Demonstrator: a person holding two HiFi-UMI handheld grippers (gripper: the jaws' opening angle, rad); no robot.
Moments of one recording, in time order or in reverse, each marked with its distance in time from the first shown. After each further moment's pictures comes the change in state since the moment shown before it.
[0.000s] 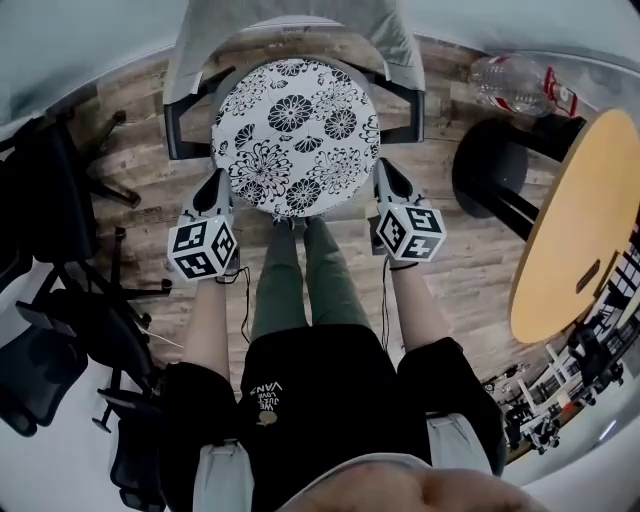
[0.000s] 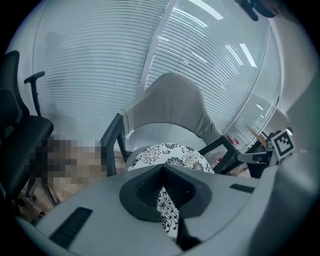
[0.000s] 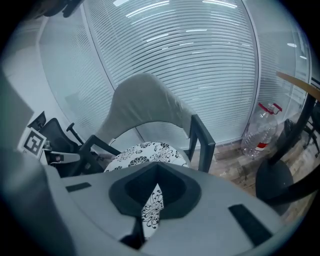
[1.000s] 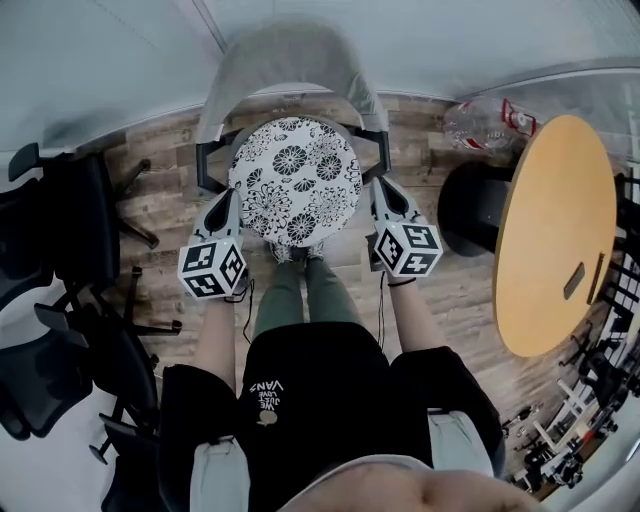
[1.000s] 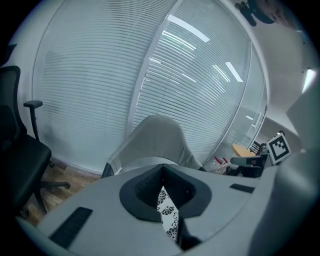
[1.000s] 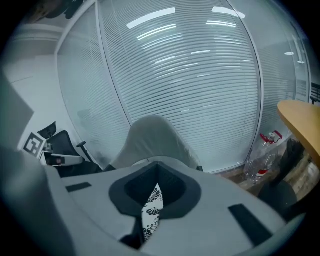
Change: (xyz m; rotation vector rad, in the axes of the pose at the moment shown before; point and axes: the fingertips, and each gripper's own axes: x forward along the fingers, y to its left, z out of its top) left arm -0.094 -0.066 0.106 0.039 -0.226 -0.067; right arm -0.094 0.040 0.115 -0.061 -0.219 0.054
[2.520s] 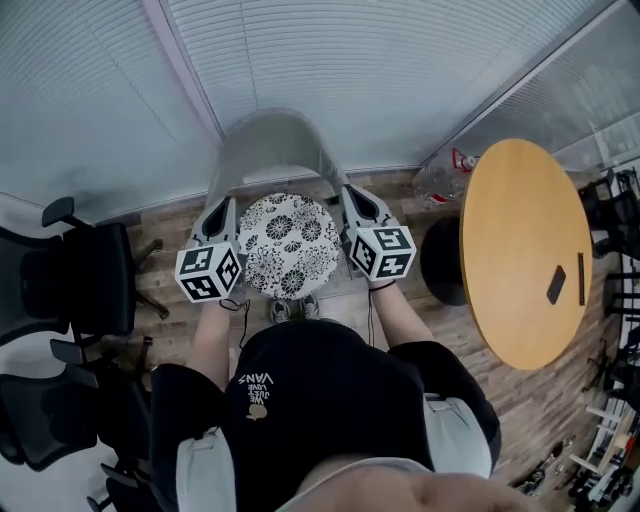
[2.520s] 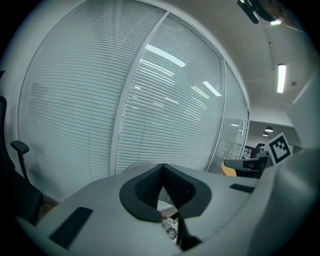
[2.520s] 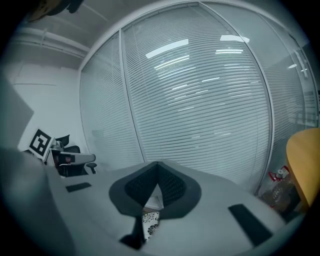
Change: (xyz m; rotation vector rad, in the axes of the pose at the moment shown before) left arm -0.063 -0.087 0.157 0.156 -0.280 -0.090; right arm -0.077 0.056 0.151 -0.107 -0.293 0.103
